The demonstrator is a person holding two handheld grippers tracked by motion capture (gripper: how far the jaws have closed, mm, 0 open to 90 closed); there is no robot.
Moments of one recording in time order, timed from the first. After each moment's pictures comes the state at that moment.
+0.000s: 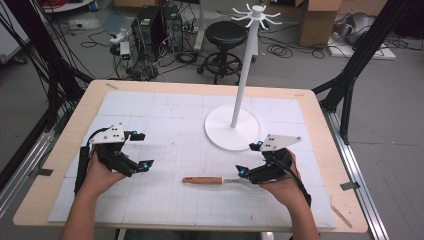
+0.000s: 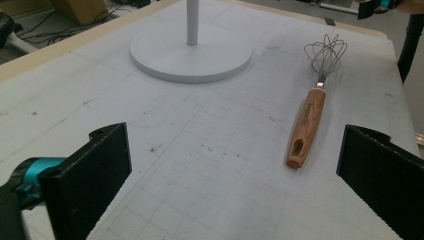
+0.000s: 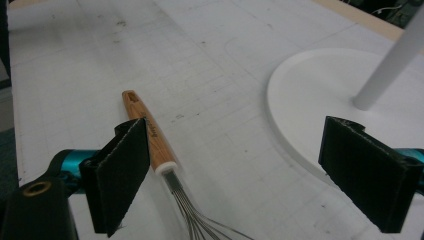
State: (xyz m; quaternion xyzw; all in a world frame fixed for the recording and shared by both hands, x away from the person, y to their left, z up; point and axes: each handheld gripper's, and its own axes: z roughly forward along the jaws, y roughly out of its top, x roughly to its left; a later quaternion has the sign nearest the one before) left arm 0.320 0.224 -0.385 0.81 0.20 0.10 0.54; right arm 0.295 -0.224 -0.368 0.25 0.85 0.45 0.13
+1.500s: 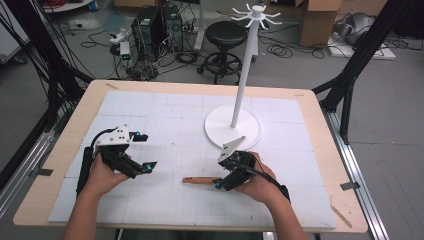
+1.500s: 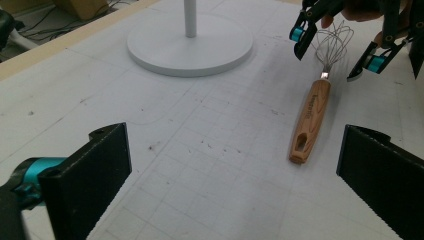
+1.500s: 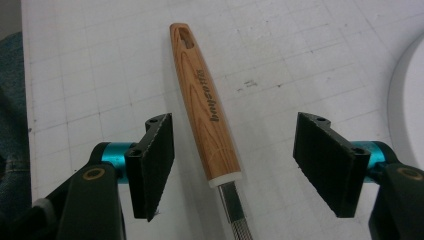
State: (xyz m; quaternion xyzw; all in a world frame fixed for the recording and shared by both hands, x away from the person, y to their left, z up) left arm 0.320 0.215 -0.387 0.82 0.20 0.11 0.52; right arm 0.308 -0.148 -0.396 0.16 0.94 0.30 0.05
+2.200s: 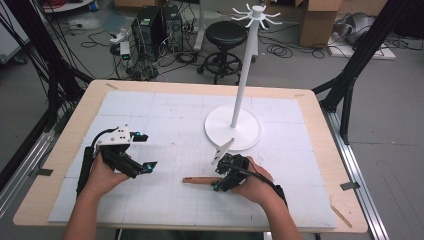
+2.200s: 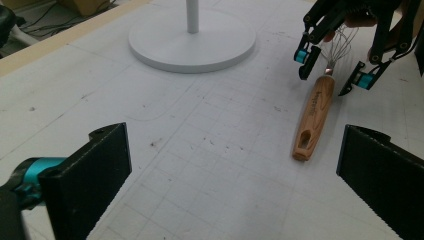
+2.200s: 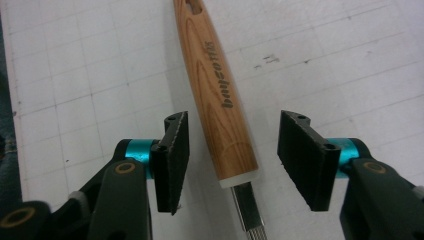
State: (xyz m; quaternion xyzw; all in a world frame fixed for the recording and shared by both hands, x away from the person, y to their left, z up) left arm 0.320 0.215 -0.388 0.82 0.20 0.11 0.52; right arm 0.312 -0.134 -0.411 0.16 0.96 0.25 0.02
